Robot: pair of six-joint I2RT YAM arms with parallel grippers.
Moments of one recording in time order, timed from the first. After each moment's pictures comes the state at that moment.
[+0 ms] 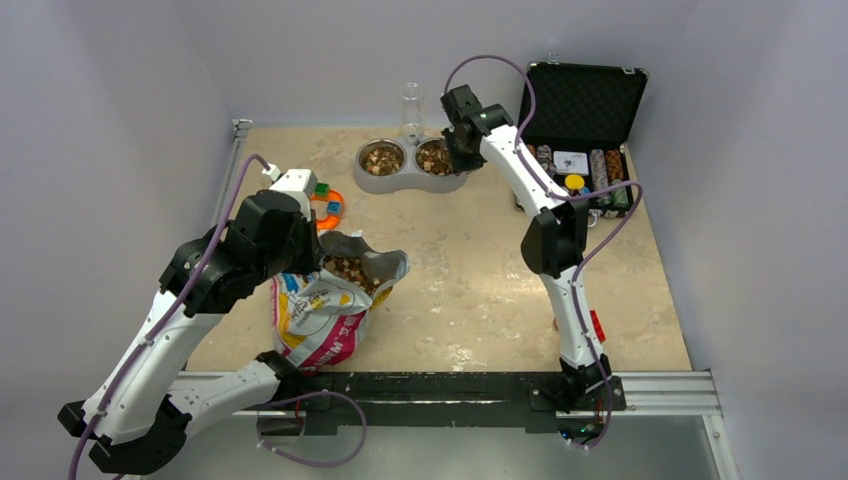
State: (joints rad) left arm -0.64 0.95 1.39 -1.19 -0.24 -0.46; right arm 0.47 2.37 2.45 -1.12 0.19 0.21
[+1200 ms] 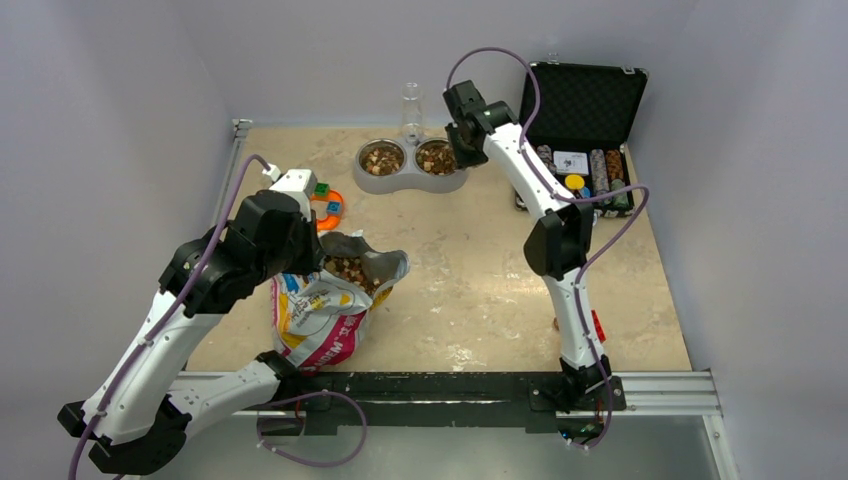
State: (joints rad) left arm -0.64 0.94 1.39 -1.19 -0.23 -0.47; right arm 0.47 2.34 2.45 -1.12 0.26 0.17
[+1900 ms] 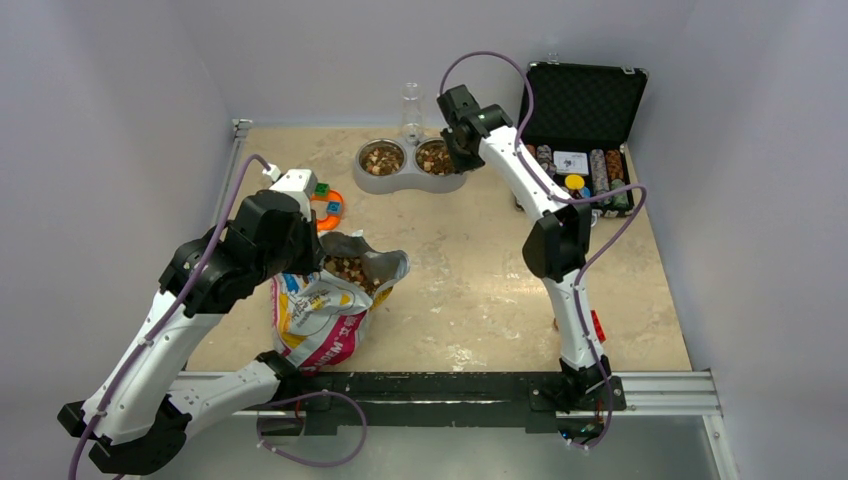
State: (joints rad) left arm -0.64 0.94 1.39 -1.19 -0.23 -0.47; right arm 0.50 2.32 2.41 -1.12 0.28 0.16
